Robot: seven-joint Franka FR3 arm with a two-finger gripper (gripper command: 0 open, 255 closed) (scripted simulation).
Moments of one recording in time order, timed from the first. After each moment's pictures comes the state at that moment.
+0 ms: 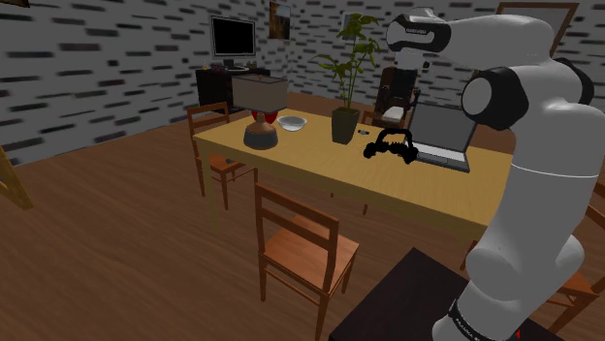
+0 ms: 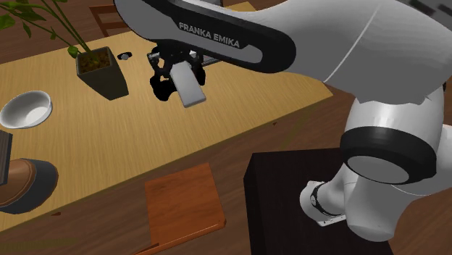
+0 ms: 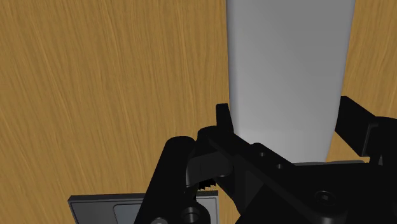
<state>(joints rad) -0.36 0.23 -0.28 -1.29 0.06 1.49 0.59</state>
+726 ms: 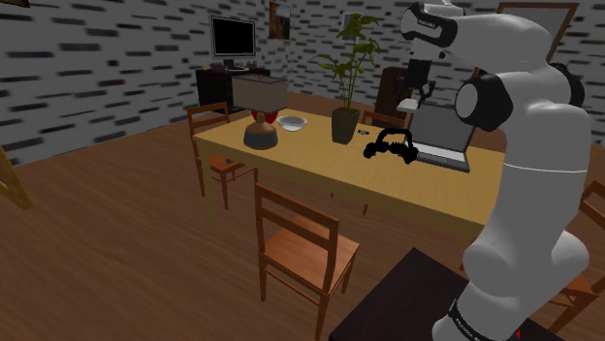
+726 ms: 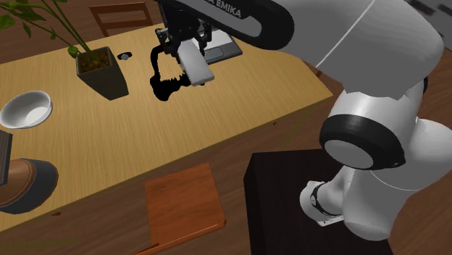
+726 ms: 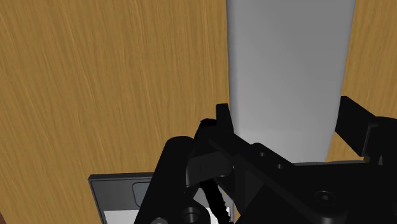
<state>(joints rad) -0.44 0.31 -0.31 -1.09 0.09 1.37 0.49</state>
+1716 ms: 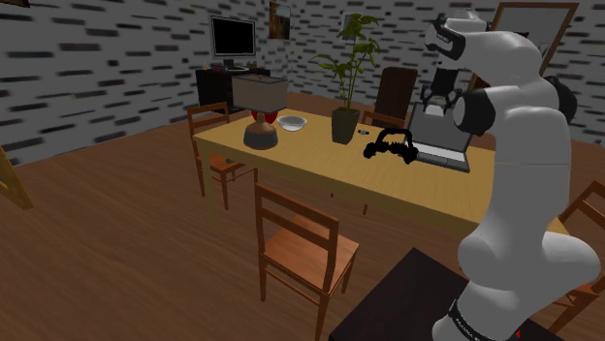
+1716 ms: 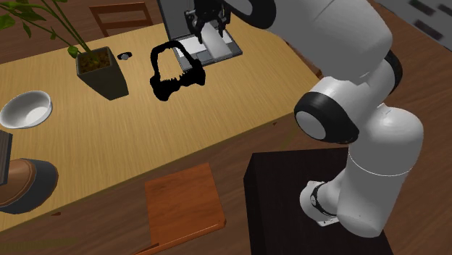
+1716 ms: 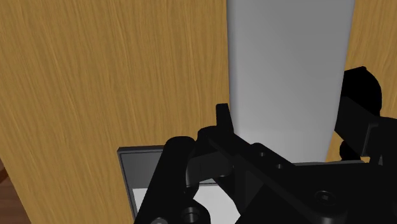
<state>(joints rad) -0.65 0.47 -0.36 -0.92 0.16 1.35 0.27</state>
